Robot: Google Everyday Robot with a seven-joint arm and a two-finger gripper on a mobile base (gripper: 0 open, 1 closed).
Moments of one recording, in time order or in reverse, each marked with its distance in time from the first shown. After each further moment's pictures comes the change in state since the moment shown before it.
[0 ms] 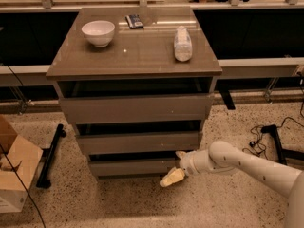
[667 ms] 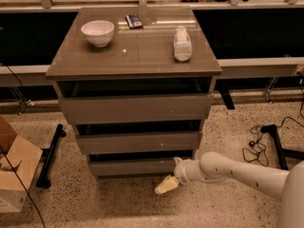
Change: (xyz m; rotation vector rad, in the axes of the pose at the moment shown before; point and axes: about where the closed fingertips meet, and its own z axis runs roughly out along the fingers) arm 0.025 0.004 0.032 0.103 0.050 -0.019
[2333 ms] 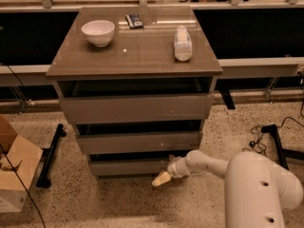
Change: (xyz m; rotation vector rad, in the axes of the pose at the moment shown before) arm 0.050 -0.094 0.118 0.076 0.049 -0.041
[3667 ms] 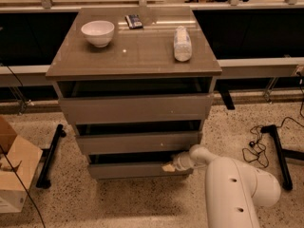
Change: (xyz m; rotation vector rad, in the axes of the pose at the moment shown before) arm 0.036 -0.064 0.039 0.011 0.056 0.127
